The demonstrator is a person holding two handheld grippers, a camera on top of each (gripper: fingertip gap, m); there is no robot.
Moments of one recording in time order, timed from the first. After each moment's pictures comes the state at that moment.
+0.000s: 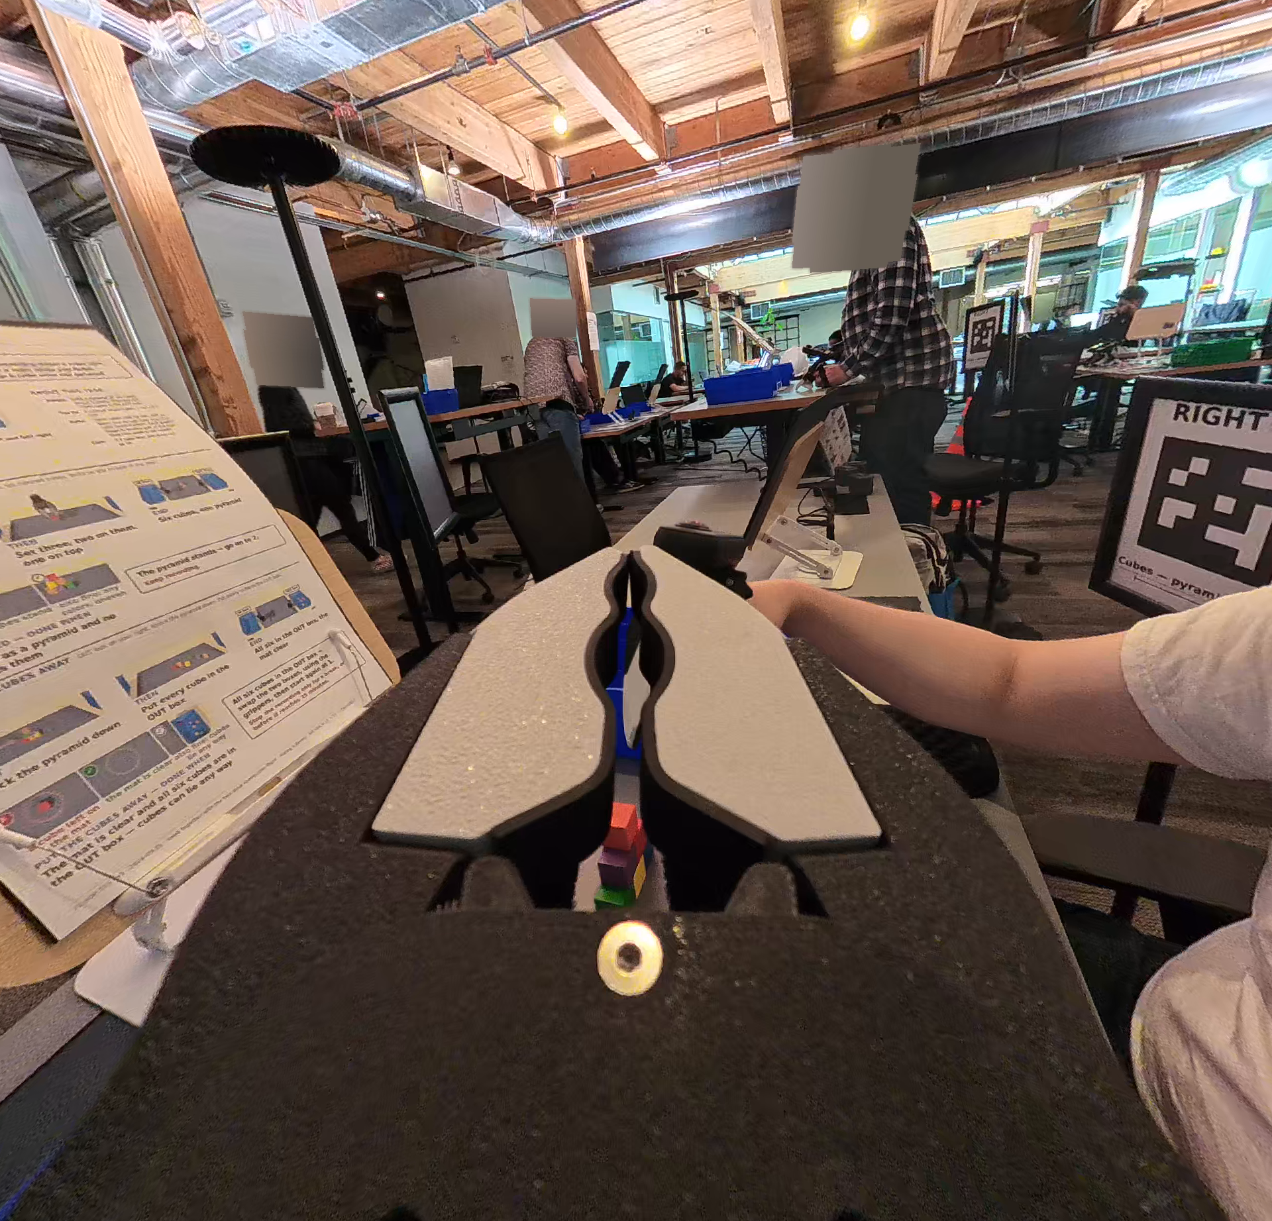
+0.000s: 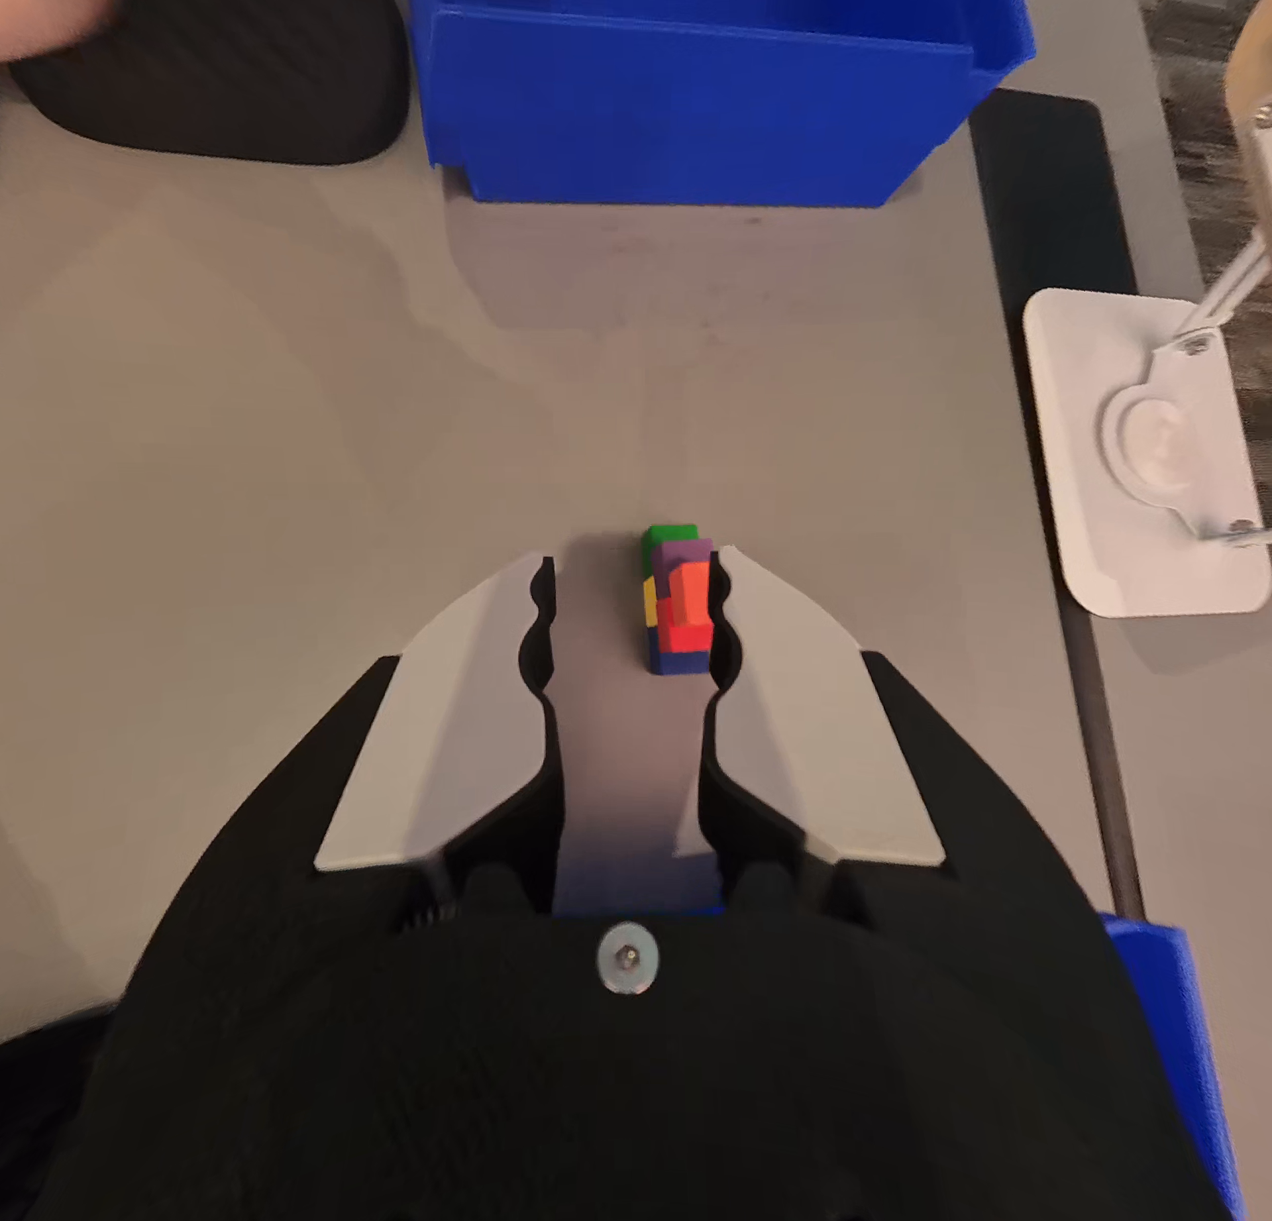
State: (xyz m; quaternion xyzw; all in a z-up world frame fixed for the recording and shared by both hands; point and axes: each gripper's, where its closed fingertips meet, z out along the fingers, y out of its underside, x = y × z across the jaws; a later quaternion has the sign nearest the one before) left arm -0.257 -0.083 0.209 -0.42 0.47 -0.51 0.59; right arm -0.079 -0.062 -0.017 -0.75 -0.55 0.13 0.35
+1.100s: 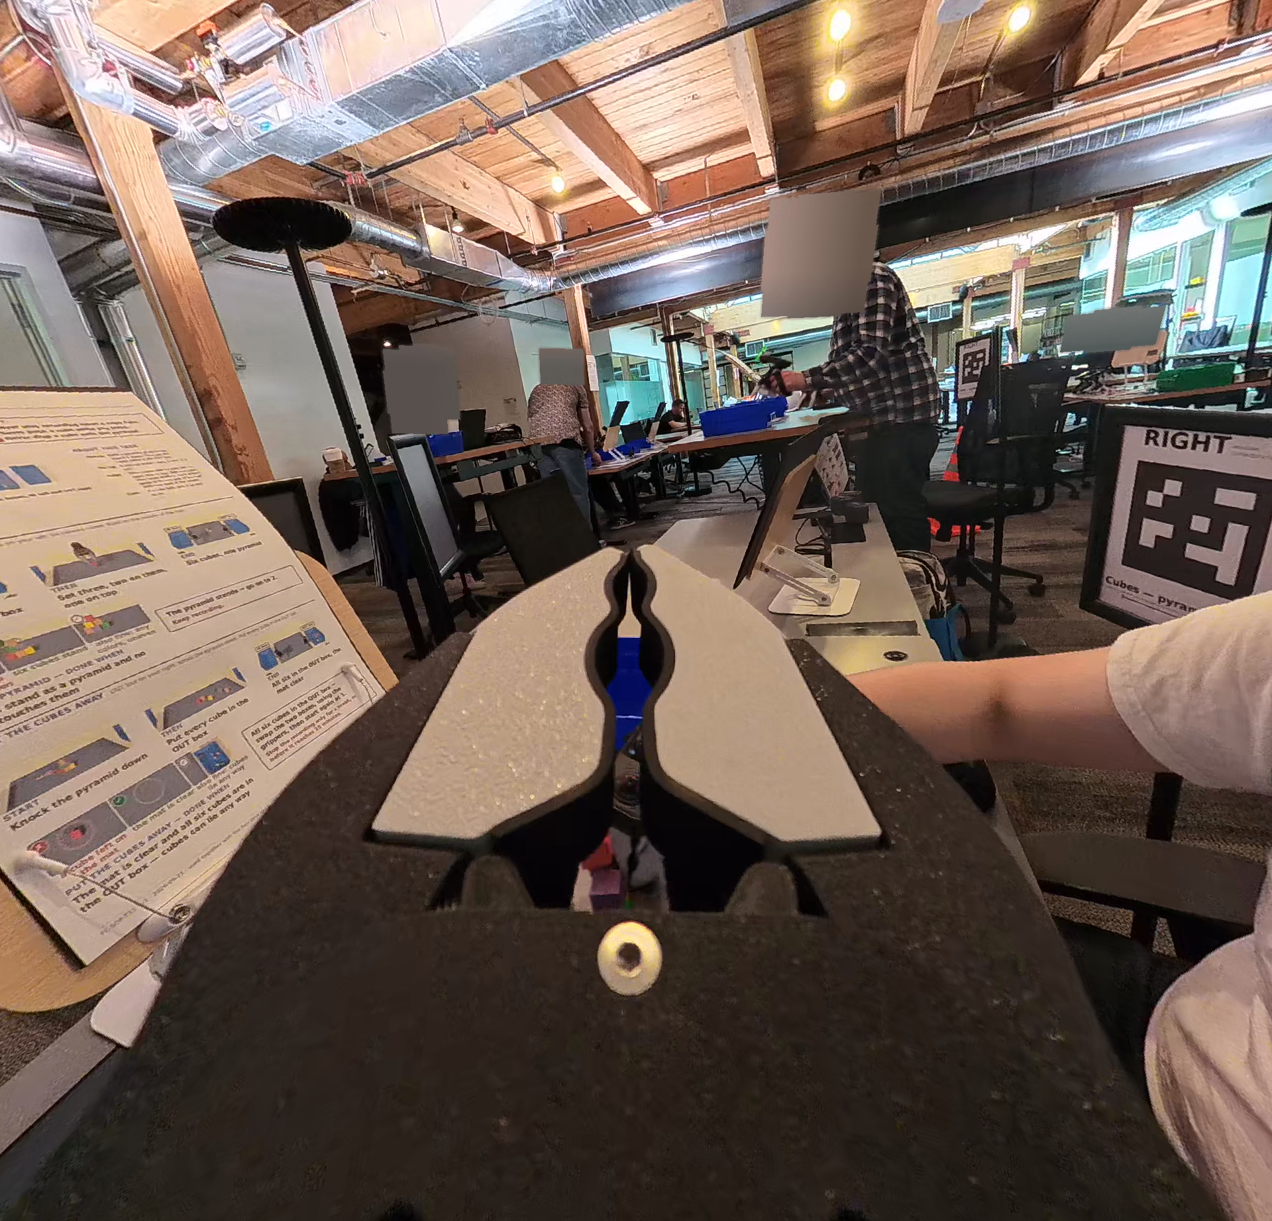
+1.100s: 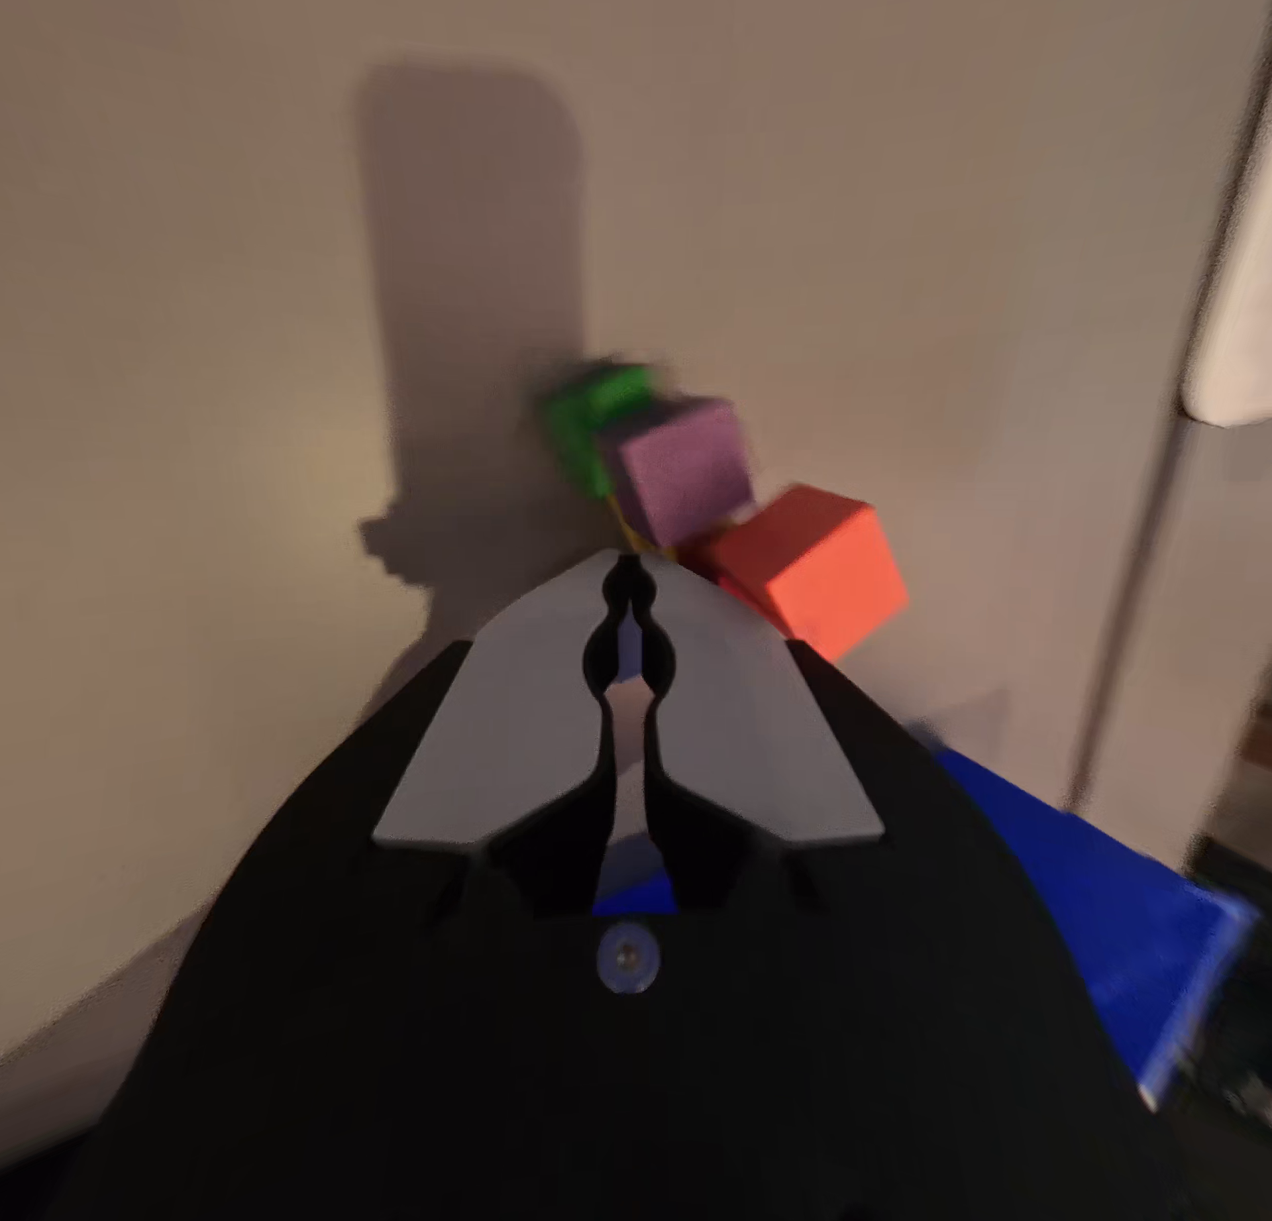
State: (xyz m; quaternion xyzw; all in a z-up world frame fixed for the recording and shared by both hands) left arm -0.277 -0.091 0.222 -0.39 0.46 -0.52 0.60; right arm -0.056 -0.015 -0.139 -0.82 -0.54 -0.09 0.18
